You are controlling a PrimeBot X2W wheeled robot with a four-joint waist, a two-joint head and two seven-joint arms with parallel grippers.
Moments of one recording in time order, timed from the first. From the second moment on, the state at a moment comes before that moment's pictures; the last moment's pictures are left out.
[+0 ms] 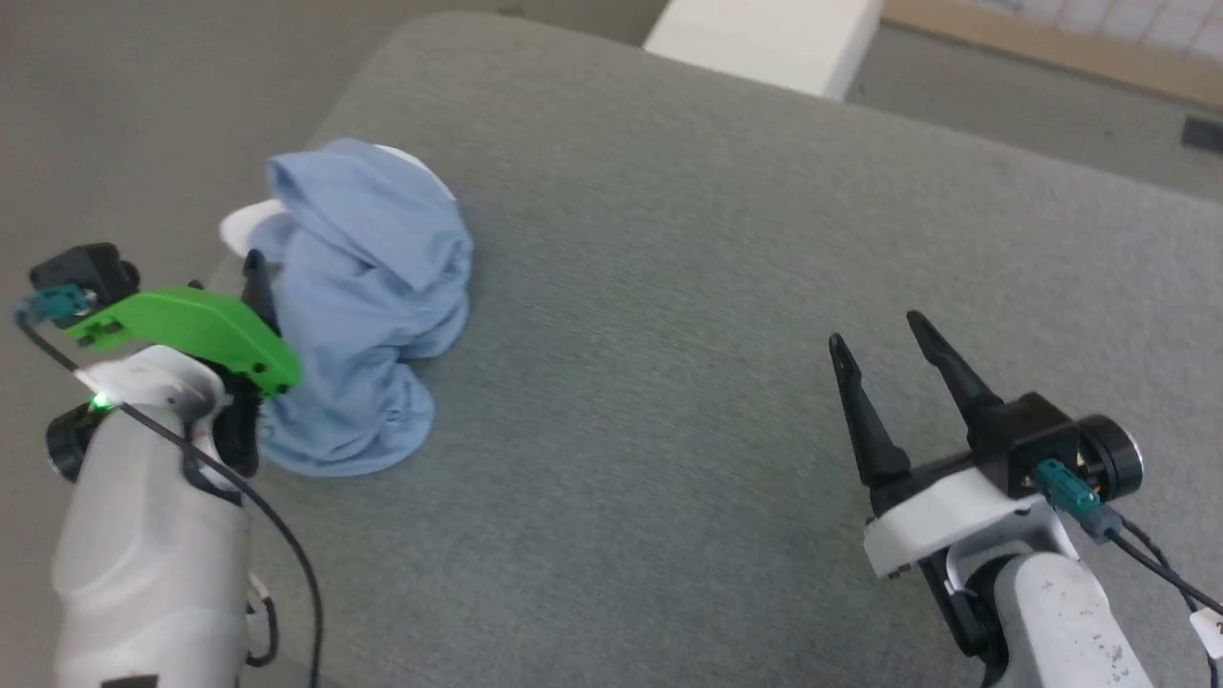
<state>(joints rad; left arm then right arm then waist) -0.57 0.22 0.06 0.52 -0.51 0.10 0.16 -0.17 -0.05 0.12 0.07 0.01 0.13 -0.11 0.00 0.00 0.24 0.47</state>
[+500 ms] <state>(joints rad) -0.61 0.35 0.07 0.69 -0.59 0.15 0.57 -0.22 -0.05 0.11 0.11 0.02 0.13 -0.14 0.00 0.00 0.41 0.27</state>
